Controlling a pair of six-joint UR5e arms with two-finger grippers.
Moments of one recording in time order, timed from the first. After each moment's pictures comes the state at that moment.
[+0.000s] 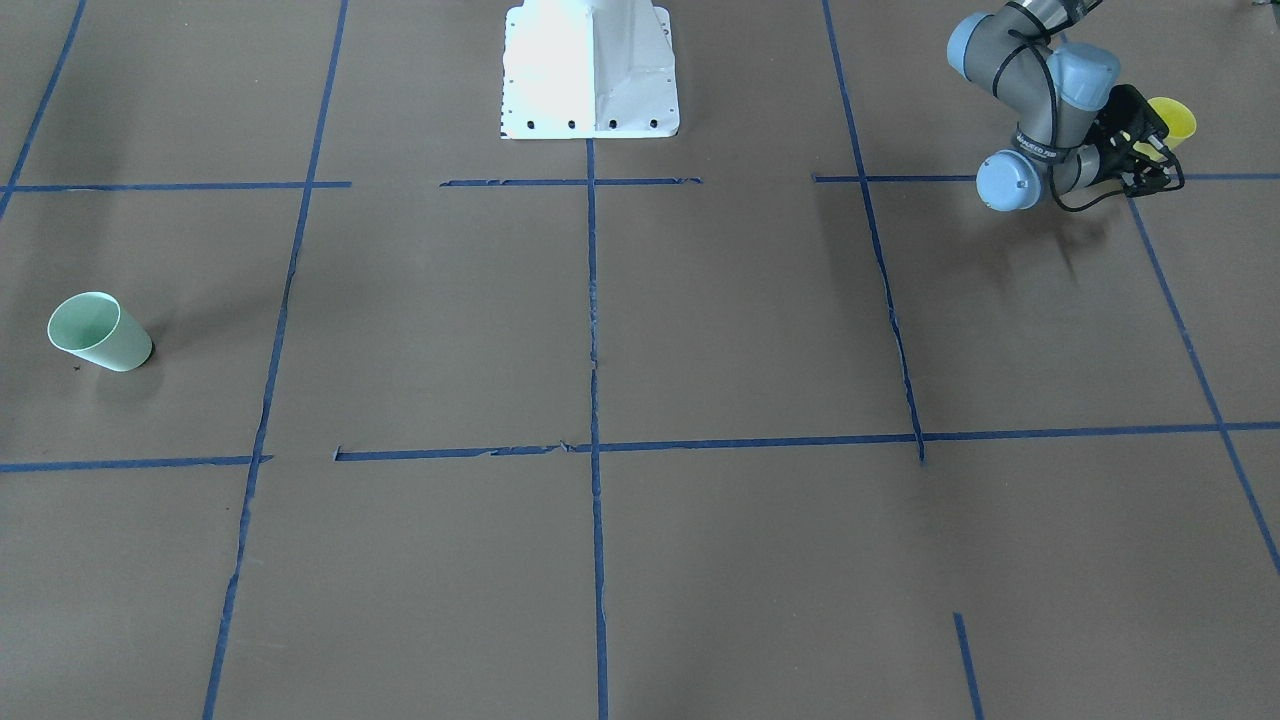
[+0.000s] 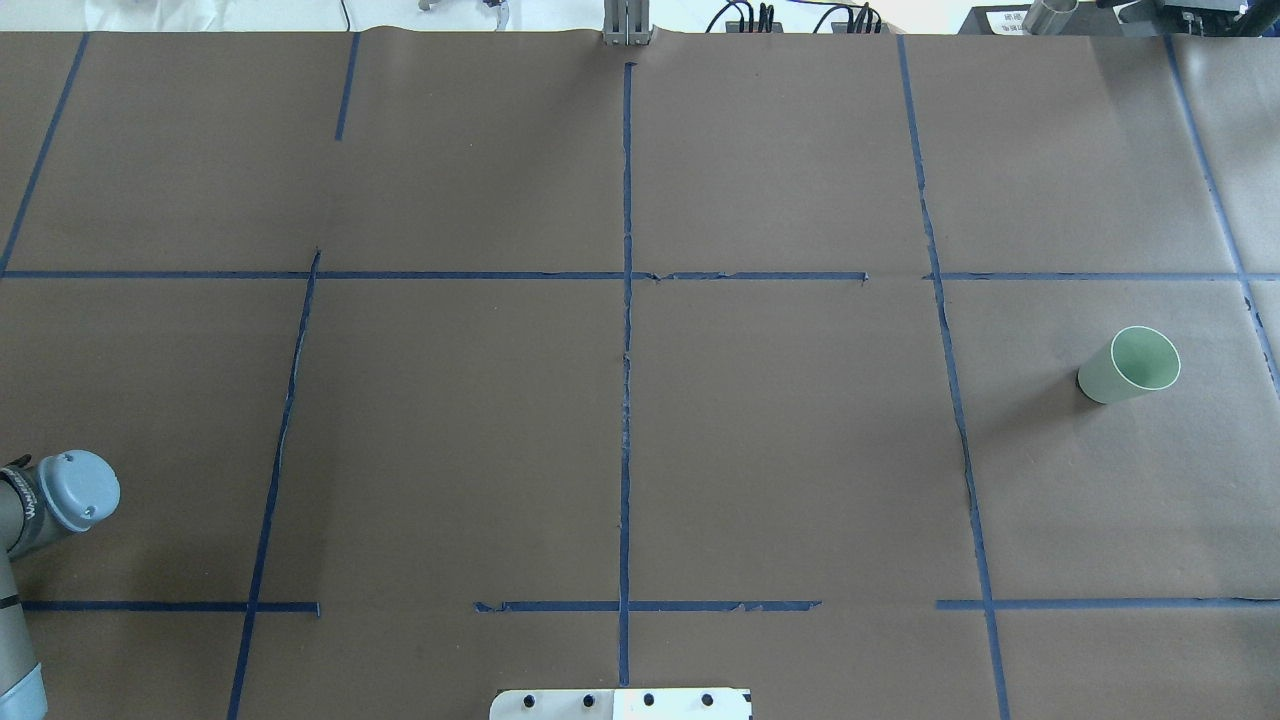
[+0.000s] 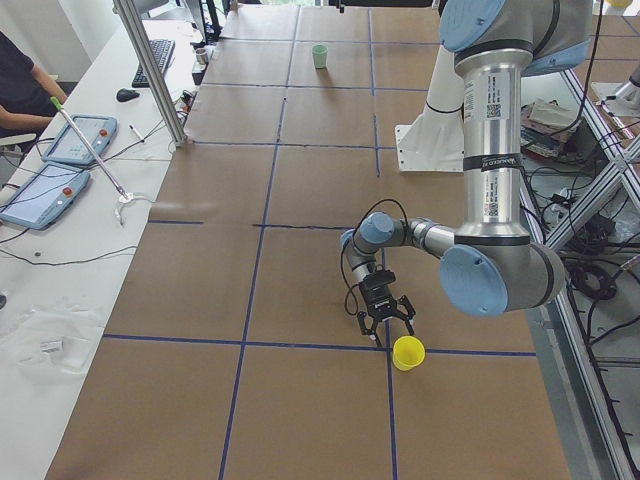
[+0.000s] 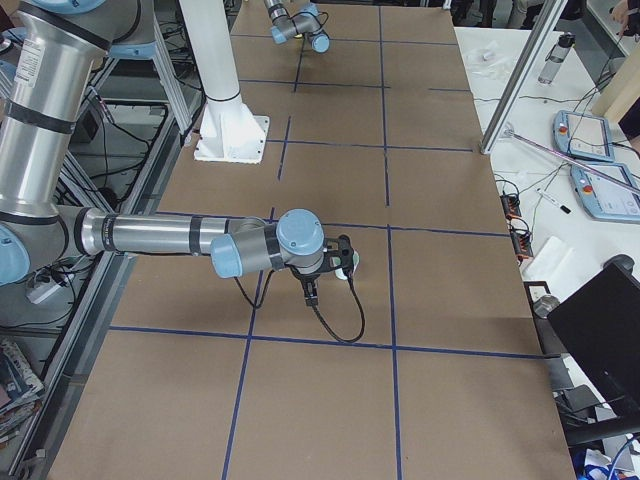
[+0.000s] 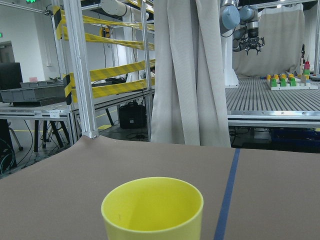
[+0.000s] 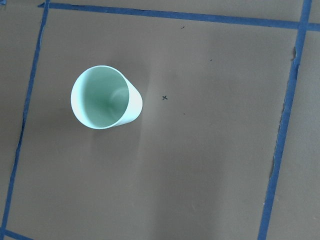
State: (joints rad) left arm -0.44 -1.46 -1.71 -0.86 -1.71 -2.80; right arm 1.43 -1.92 1.90 -1.30 2.54 0.10
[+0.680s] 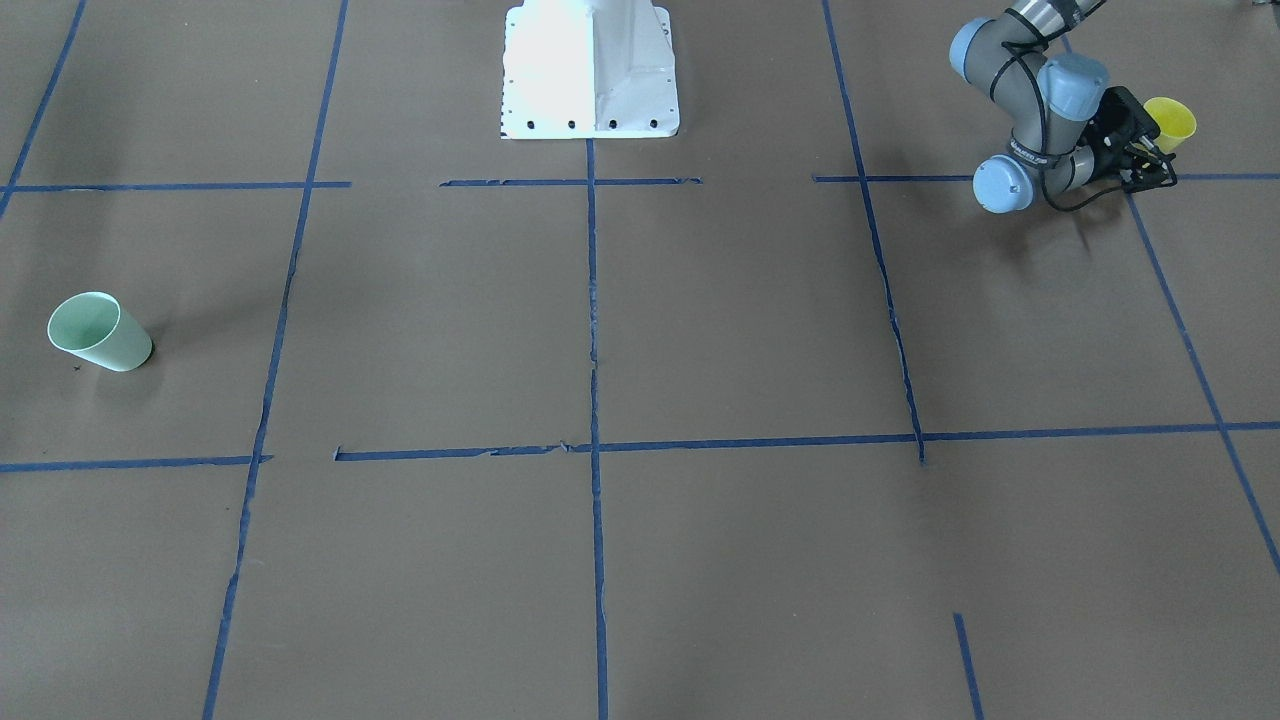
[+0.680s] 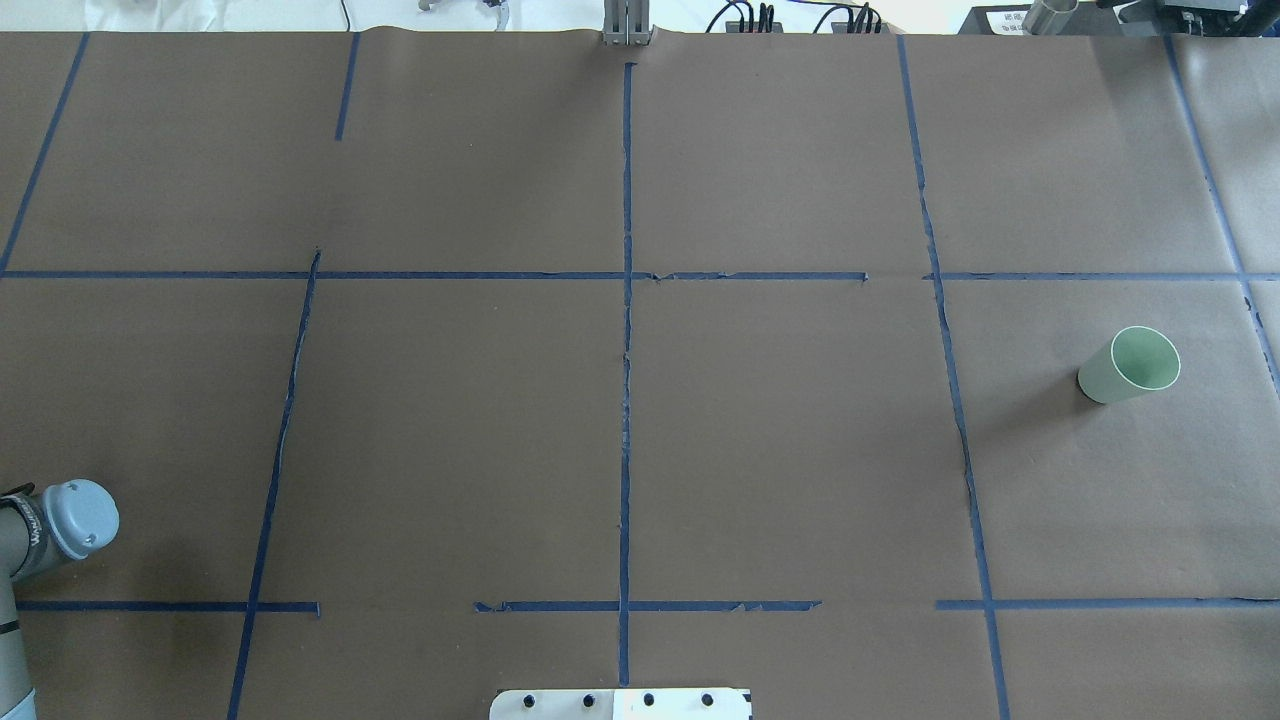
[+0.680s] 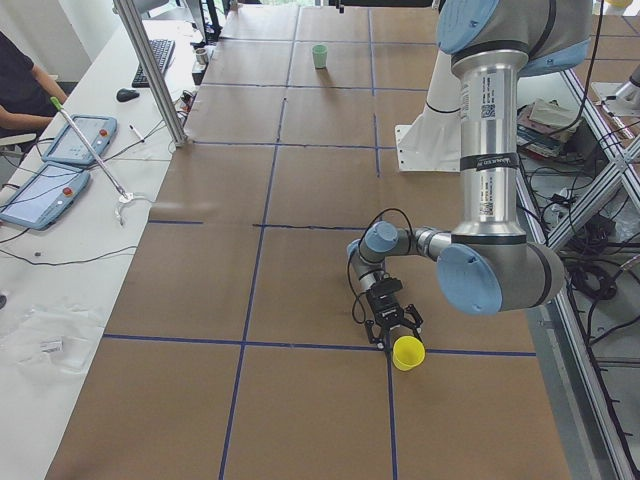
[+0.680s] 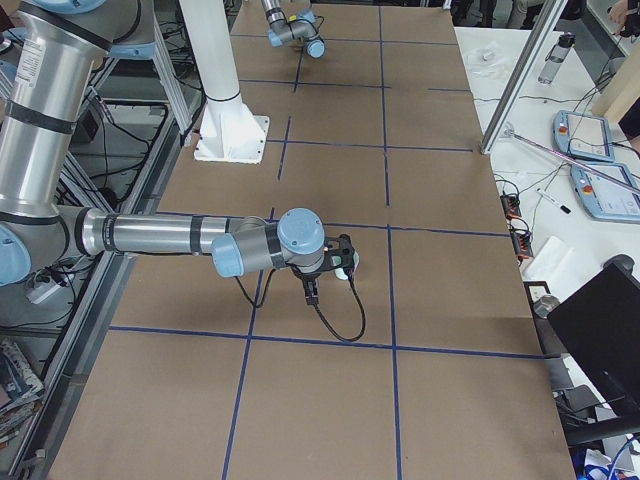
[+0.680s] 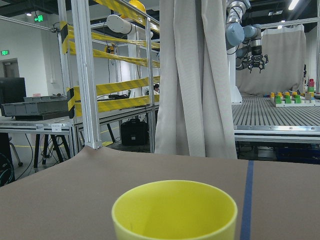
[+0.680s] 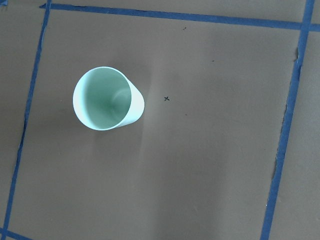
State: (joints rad) left arm -0.39 -1.45 -1.63 -0.90 -1.72 -2.83; right arm 1.43 -1.92 1.91 -1.30 2.54 0.11
